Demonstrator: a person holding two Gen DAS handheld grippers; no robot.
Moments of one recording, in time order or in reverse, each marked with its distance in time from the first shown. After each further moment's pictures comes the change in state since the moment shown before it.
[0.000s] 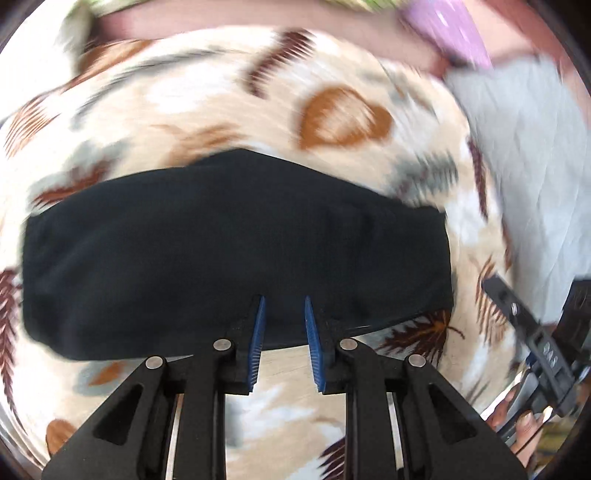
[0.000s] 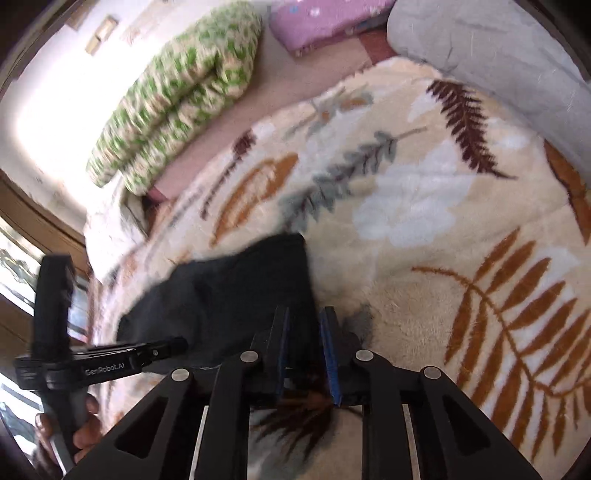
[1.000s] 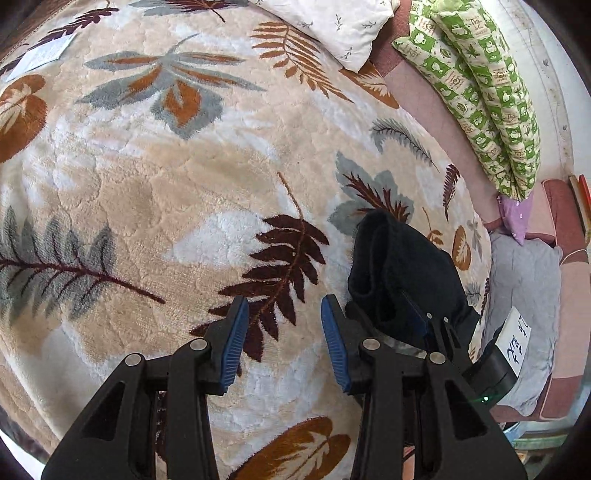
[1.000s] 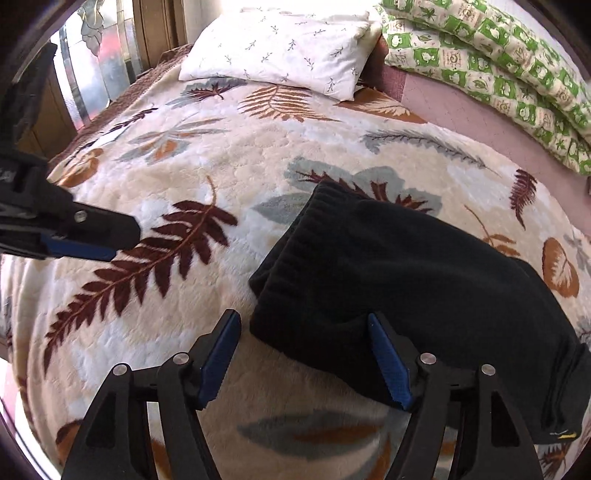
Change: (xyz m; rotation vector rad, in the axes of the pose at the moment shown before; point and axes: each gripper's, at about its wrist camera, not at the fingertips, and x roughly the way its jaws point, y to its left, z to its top) left arm -0.061 0.299 -0.066 -0.450 -0.101 -0.155; right arm 0.205 0.368 -0.166 -0.819 0.166 -0.161
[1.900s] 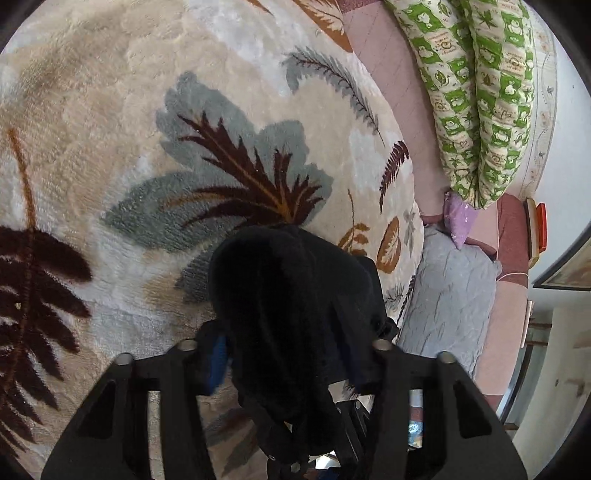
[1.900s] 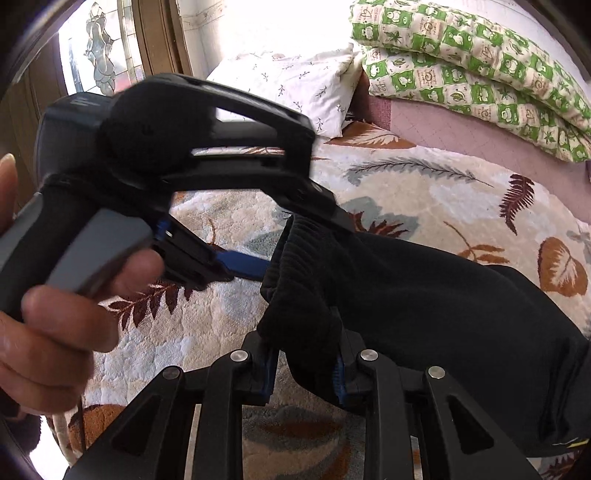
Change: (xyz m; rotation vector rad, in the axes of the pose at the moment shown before) left arm 0.106 -0.081 0.039 -0.121 0.221 -0.335; right arm -0.031 -0.041 -0.009 0.061 -0.149 0.136
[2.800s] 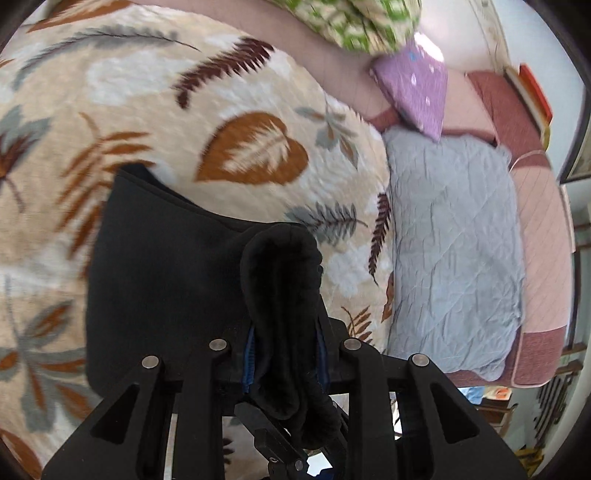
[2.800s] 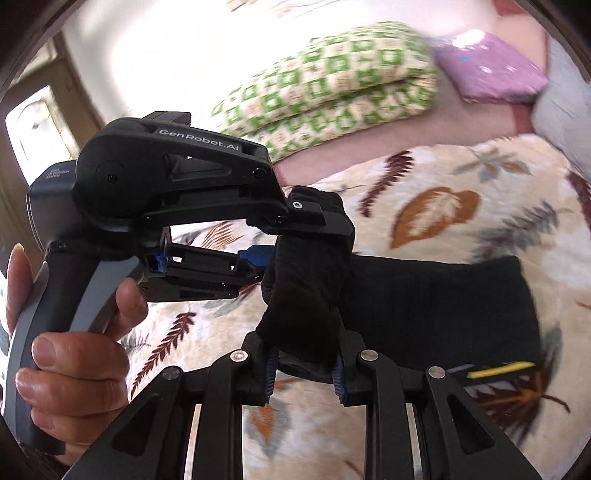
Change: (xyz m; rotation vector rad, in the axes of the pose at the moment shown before) left arm 0.135 -0.225 -0.118 0.331 0.066 0.147; right arm -0.154 -0.172 -0.072 0.449 -0.224 0.091
